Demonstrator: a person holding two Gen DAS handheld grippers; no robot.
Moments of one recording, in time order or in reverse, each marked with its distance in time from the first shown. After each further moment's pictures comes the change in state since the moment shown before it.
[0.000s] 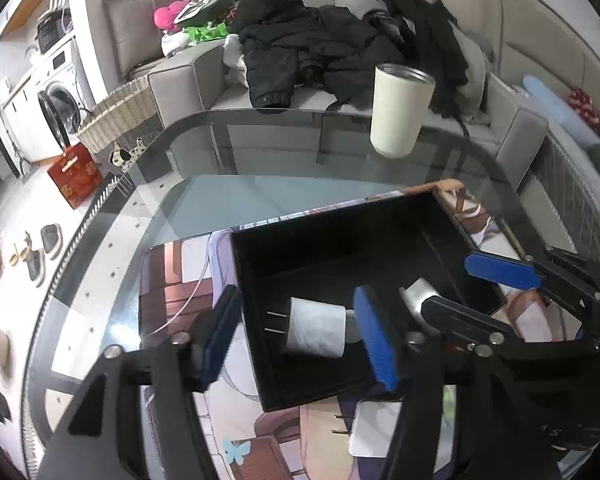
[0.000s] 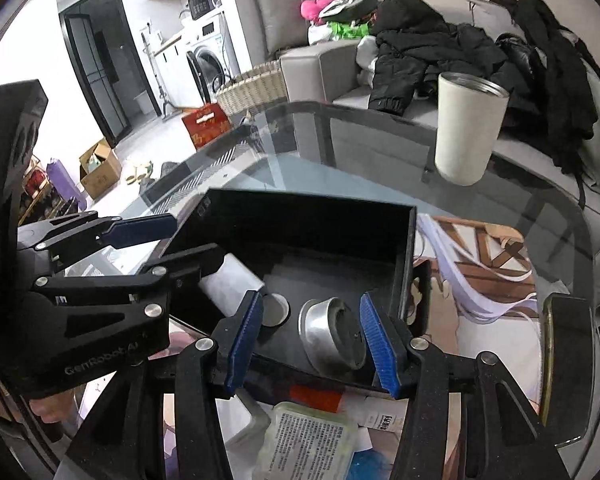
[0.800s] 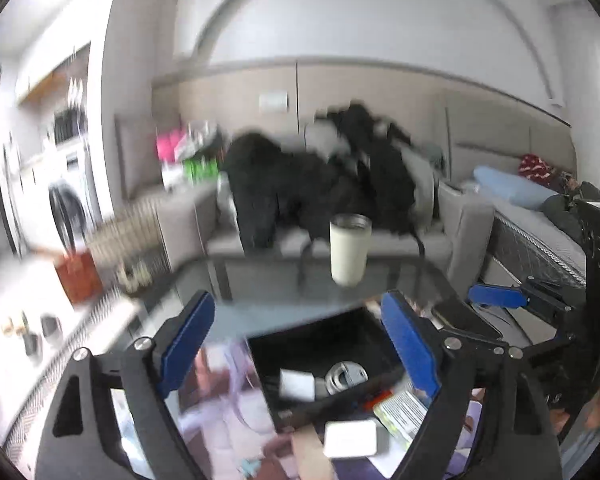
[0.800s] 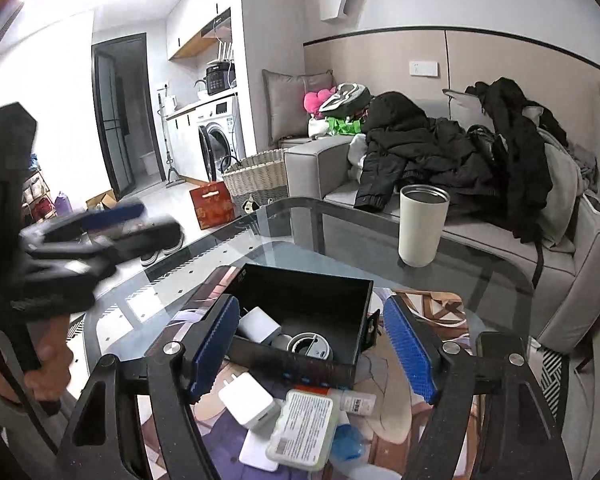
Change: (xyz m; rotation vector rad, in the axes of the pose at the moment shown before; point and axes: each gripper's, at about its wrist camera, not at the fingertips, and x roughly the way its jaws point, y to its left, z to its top) left arm -0.158 -0.007 -0.037 0.109 -0.553 -0.062; right arm -0.141 0.022 -0.033 -0.055 -0.347 -0.061
